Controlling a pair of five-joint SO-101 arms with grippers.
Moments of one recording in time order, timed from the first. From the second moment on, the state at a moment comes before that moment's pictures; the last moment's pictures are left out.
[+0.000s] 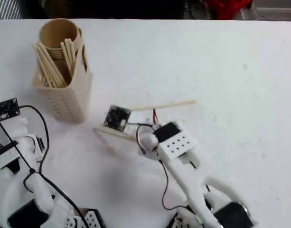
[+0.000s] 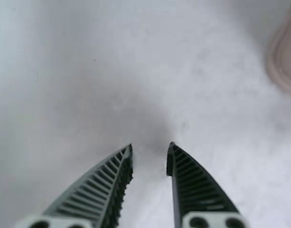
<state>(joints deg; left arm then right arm) -43.6 -22.6 65.3 34.9 -13.1 -35.3 -21.2 47.5 55.7 41.9</state>
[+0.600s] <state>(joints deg) -43.6 -22.6 65.3 34.9 -13.1 -41.4 -15.3 48.4 57.1 46.9</state>
